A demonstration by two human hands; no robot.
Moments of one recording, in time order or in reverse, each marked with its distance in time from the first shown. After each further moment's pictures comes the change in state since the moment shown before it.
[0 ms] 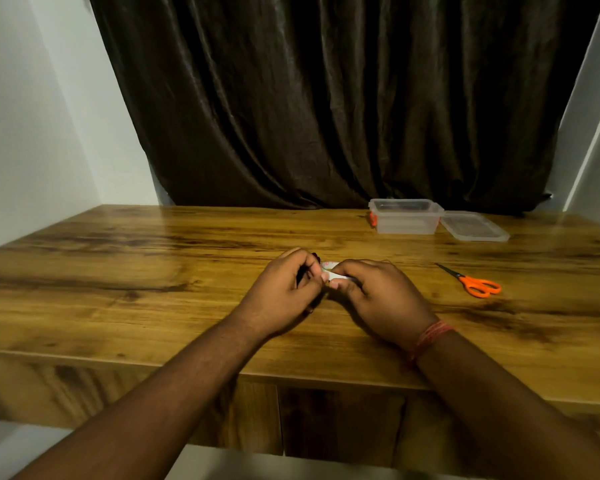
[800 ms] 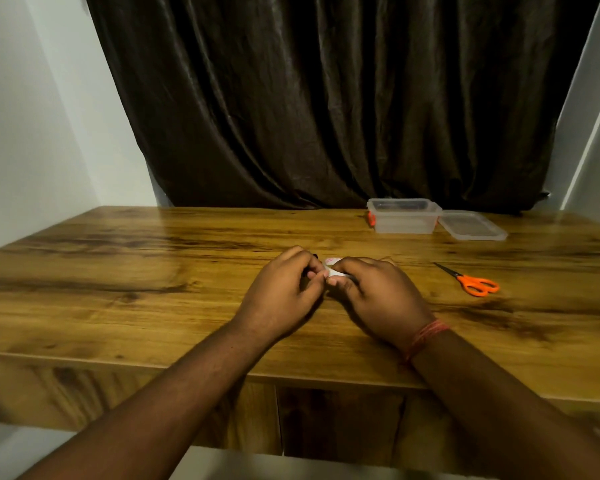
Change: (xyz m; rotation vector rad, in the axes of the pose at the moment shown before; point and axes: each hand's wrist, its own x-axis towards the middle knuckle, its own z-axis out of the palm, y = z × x) left_hand -0.001 0.006 0.004 0.315 0.095 0.131; right_hand -0.001 -0.005 -0.002 -0.086 0.033 0.013
